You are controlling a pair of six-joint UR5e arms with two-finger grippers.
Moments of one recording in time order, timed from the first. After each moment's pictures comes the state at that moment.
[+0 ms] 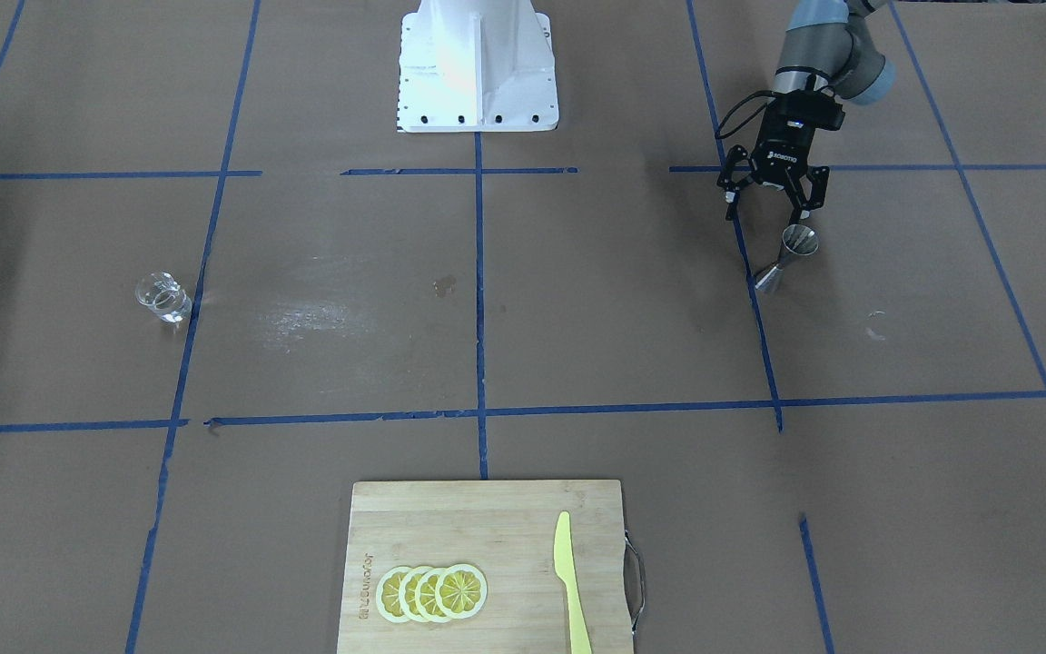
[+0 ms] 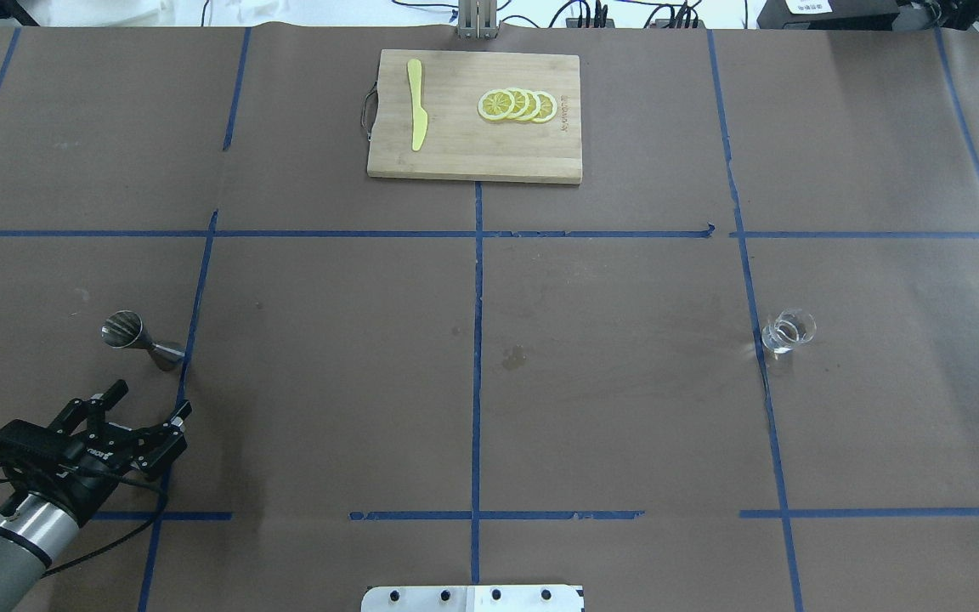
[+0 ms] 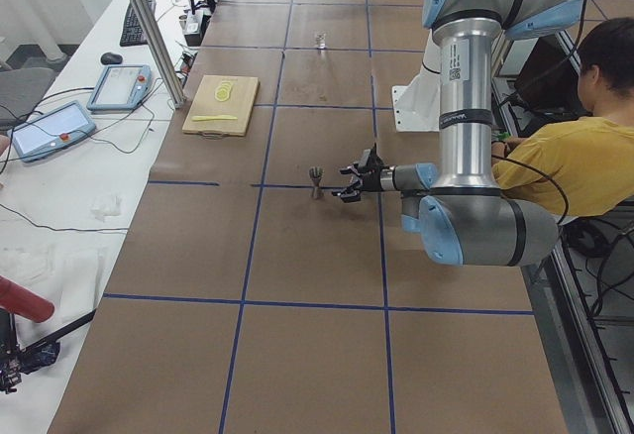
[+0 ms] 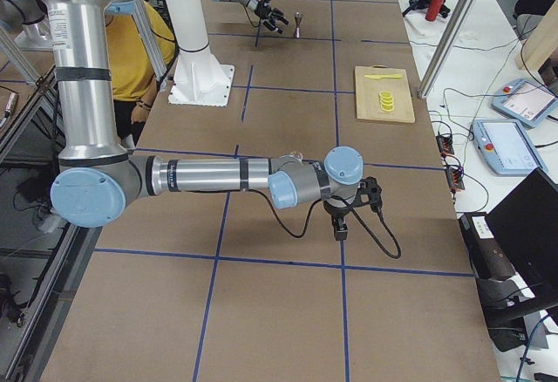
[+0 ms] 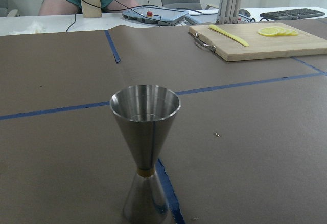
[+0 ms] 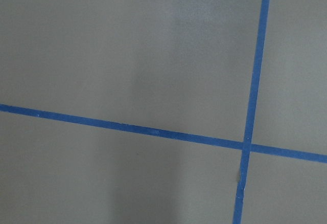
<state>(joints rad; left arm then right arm) -0.01 -1.42 -1.61 -3.00 -0.56 -1.00 1.44 -1.51 1.55 -1.32 2.39 0.16</state>
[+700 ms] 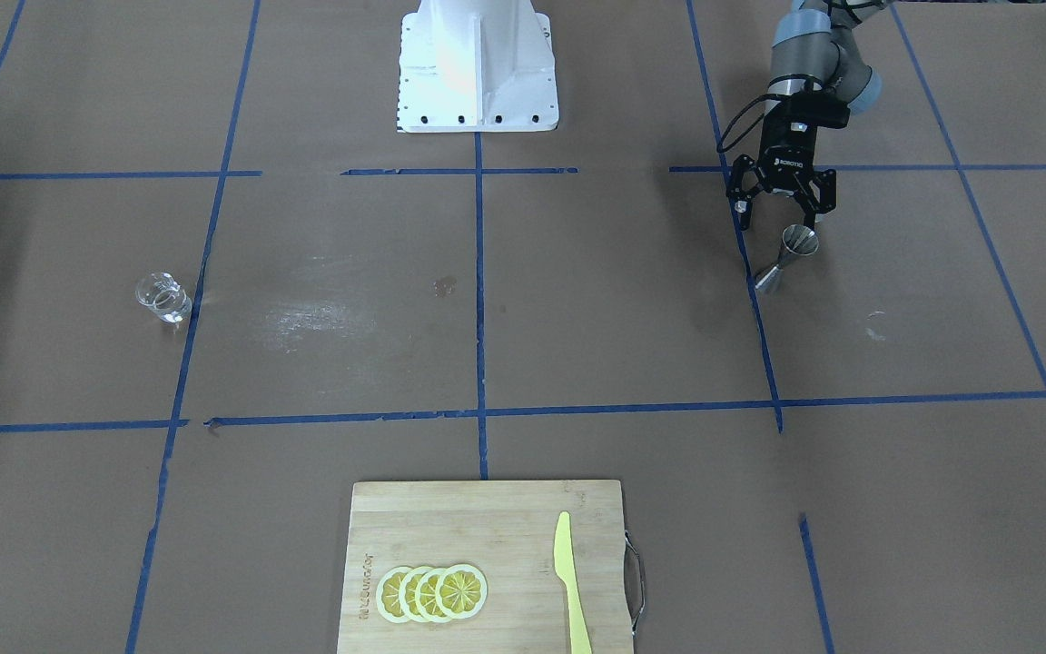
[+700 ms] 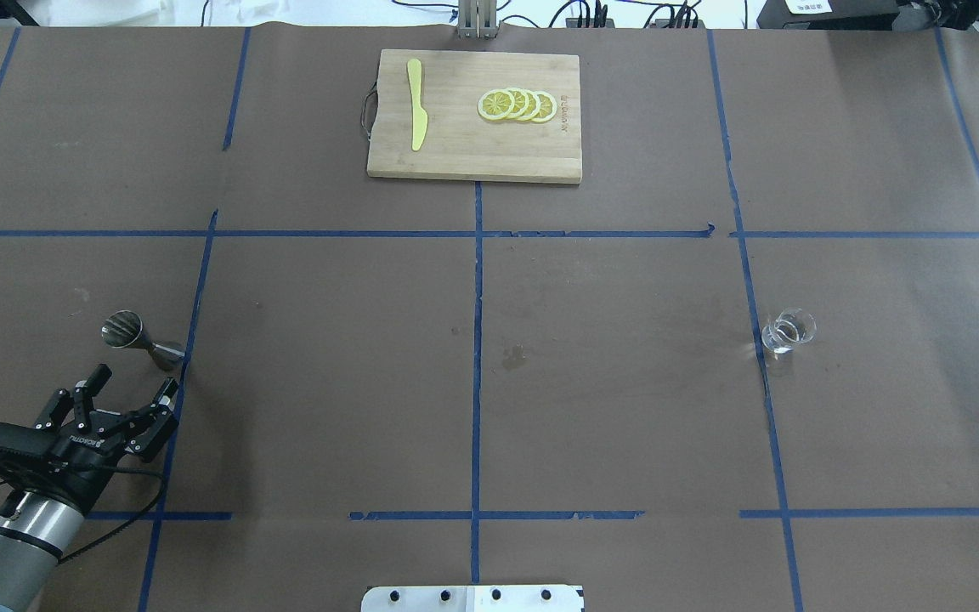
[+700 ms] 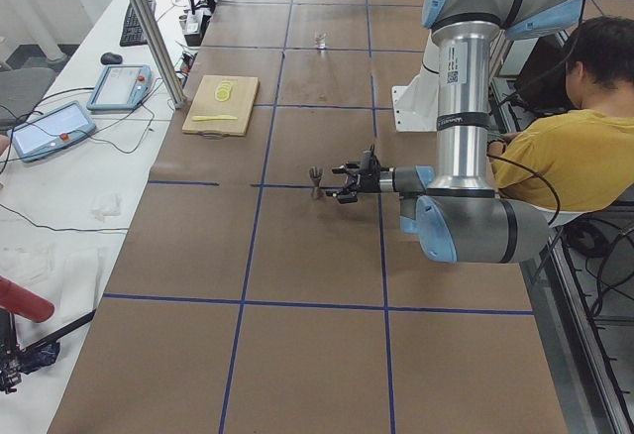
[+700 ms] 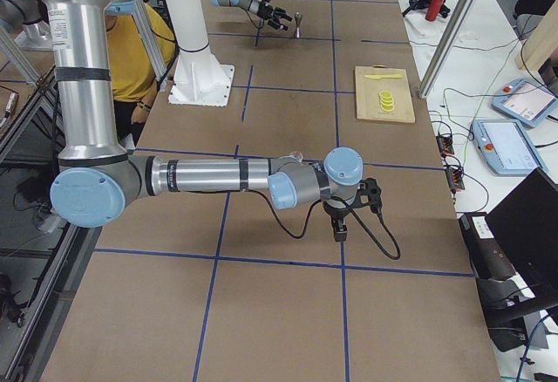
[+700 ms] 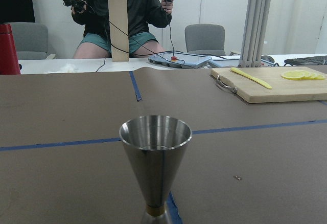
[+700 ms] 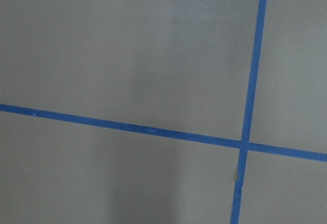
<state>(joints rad) -0.01 -1.44 -1.56 -3.01 -0.40 -1.05 1.44 -1.52 1.55 -1.32 2.39 0.16</state>
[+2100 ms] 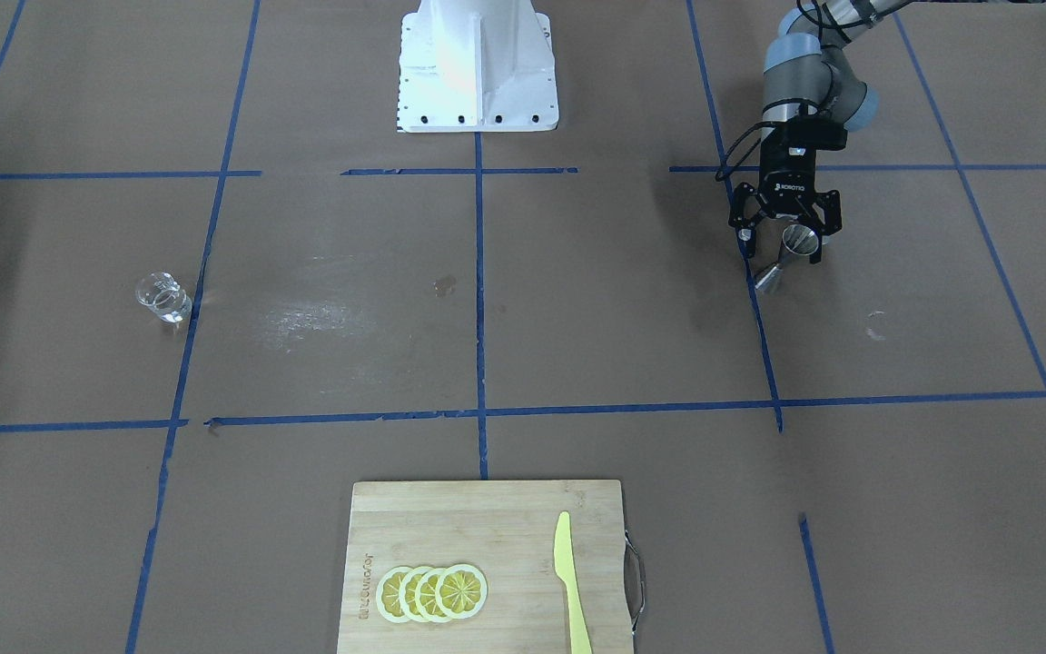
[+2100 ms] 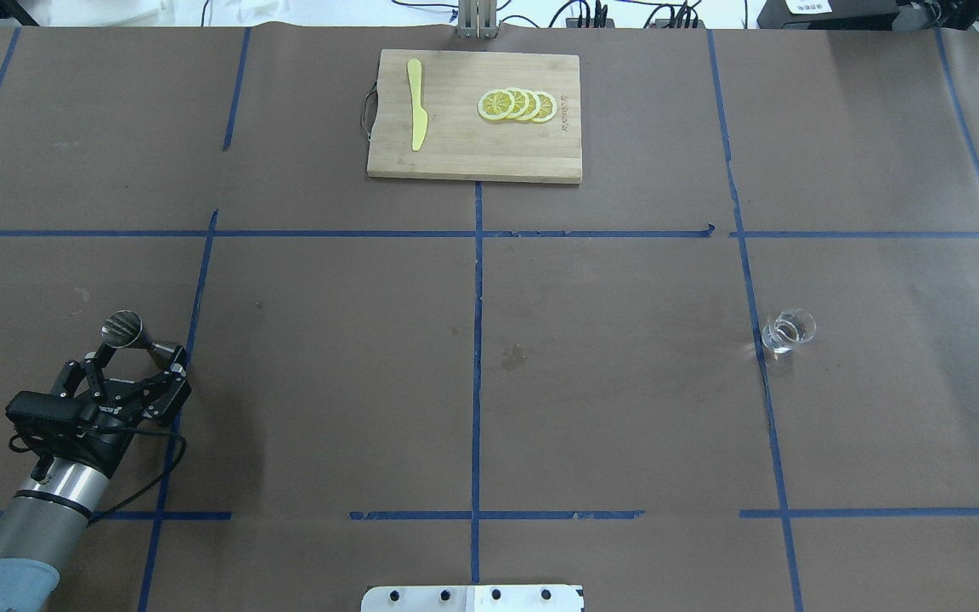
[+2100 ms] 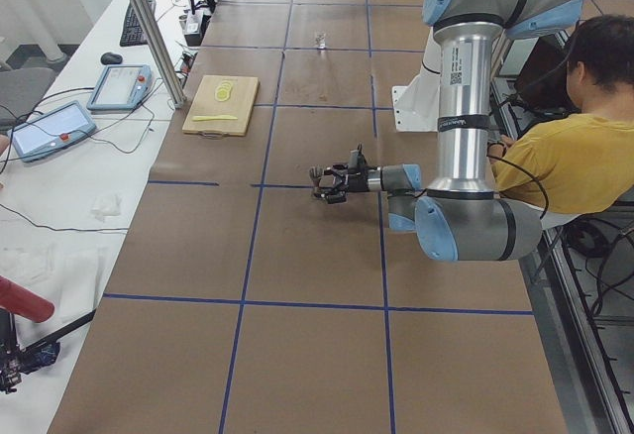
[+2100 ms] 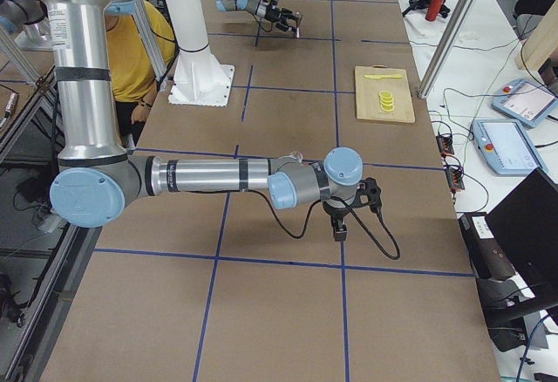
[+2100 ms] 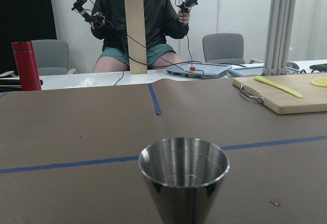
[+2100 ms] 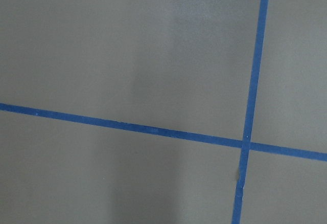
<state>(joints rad) -0.10 -1.51 -1.51 -2.94 -0.43 -1.05 1.44 -1.52 1.55 -1.32 2.39 0.16</state>
